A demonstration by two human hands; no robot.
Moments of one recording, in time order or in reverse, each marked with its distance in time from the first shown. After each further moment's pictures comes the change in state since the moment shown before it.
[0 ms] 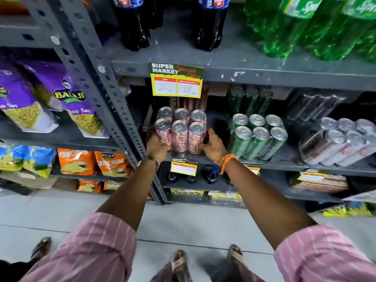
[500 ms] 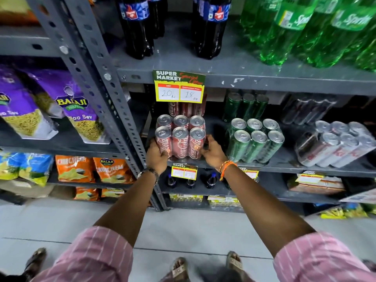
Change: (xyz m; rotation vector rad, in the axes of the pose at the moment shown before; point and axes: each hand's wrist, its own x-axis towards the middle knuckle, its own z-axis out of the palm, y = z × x) left_hand -0.004 -0.023 0.001 0.043 0.086 0.060; right_hand -0.007 0.002 0.006 0.045 -0.004 0.014
